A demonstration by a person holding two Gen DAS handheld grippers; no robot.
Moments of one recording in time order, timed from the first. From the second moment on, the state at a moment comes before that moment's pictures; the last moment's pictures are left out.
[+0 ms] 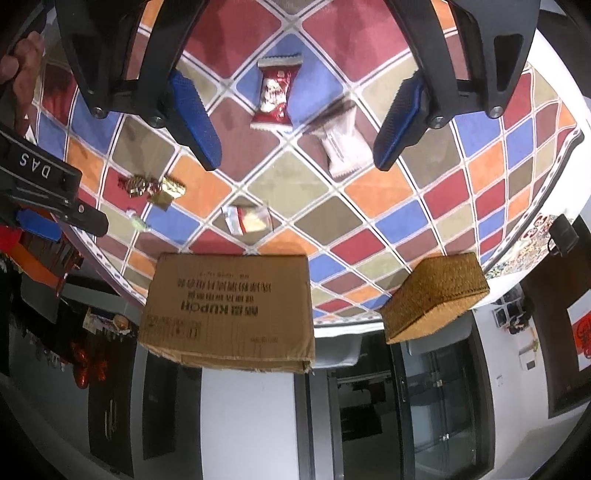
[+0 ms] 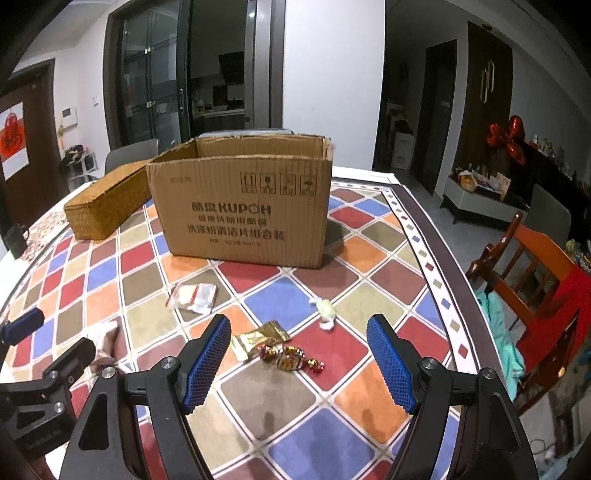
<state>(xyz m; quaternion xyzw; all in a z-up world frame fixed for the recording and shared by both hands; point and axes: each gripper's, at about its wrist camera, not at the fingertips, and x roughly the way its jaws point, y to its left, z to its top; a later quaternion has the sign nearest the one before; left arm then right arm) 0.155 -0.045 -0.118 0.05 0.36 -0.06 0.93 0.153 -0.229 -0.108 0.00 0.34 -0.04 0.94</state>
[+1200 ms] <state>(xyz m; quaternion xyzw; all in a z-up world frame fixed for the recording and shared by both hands) 0.161 -0.052 -0.173 0.05 0.42 -0.08 0.90 0.179 -0.236 -0.173 0.02 0.42 -0.05 0.91</state>
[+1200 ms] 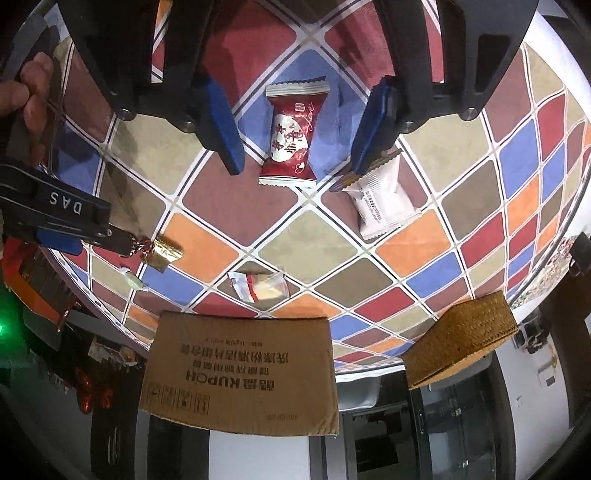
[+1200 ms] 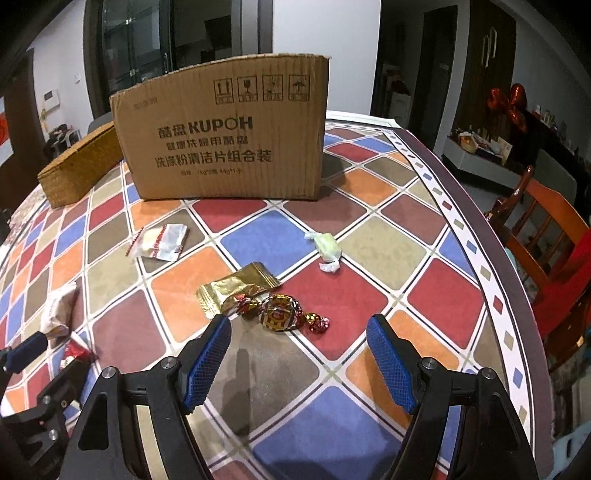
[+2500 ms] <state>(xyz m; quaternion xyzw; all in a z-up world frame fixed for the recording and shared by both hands) 0.161 -0.061 -0.172 0.05 0.42 -0.10 0.90 0.190 -0.237 -0.178 0.03 0.42 -0.02 0.91</state>
